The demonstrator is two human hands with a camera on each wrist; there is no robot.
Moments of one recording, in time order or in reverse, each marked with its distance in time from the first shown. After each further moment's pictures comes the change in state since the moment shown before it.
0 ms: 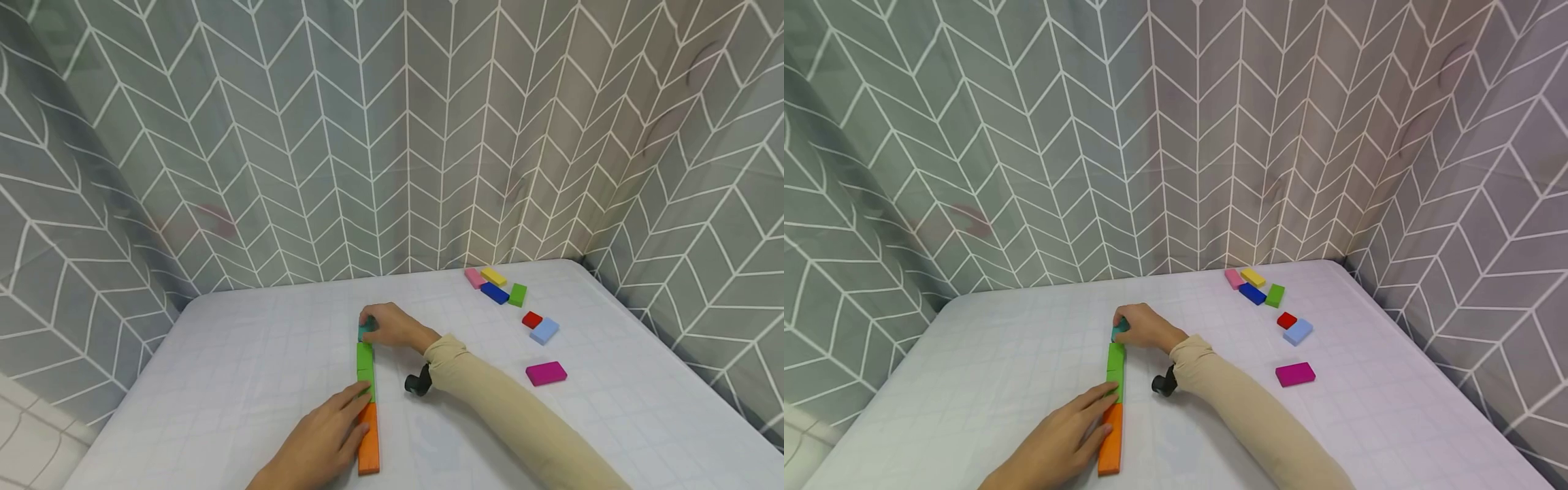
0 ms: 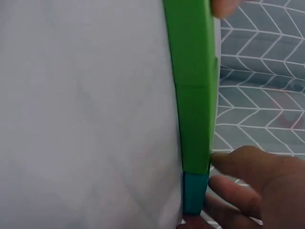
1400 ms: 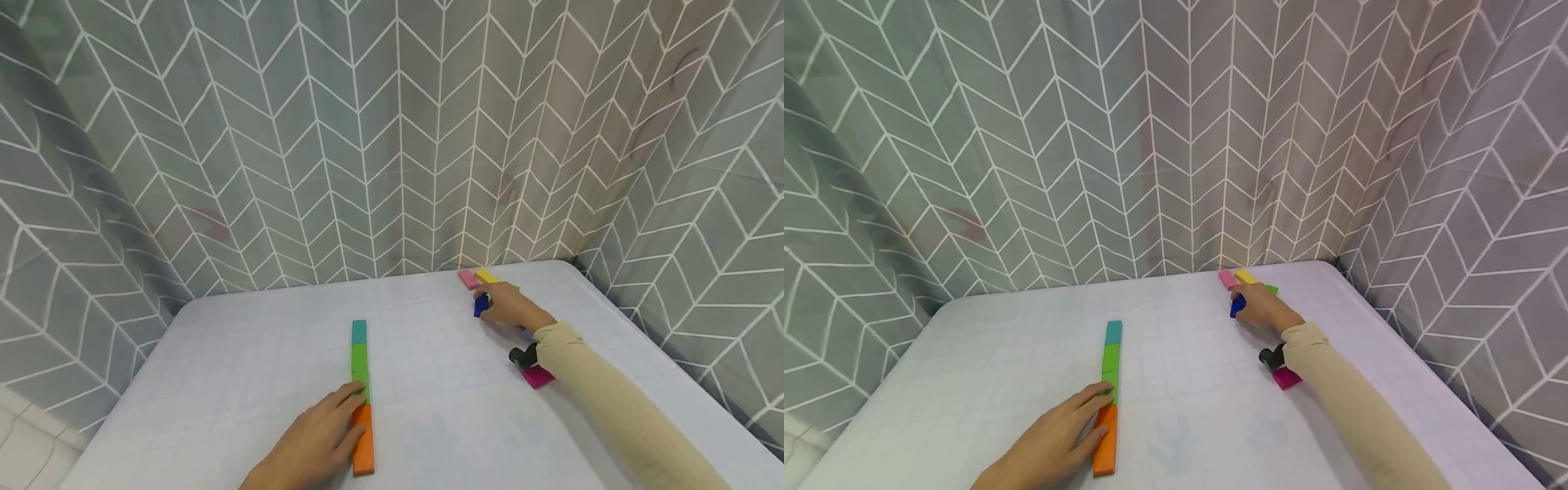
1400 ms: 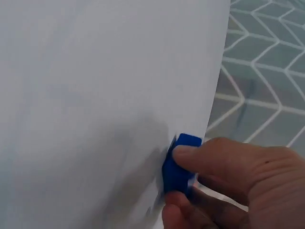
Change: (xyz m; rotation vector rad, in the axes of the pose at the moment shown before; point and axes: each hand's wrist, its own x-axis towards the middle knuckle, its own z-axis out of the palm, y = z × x) left_hand 0.003 0.001 -0.004 0.005 -0.029 -0.014; right_hand -0.119 0.138 -0.124 -0.183 0.021 0.356
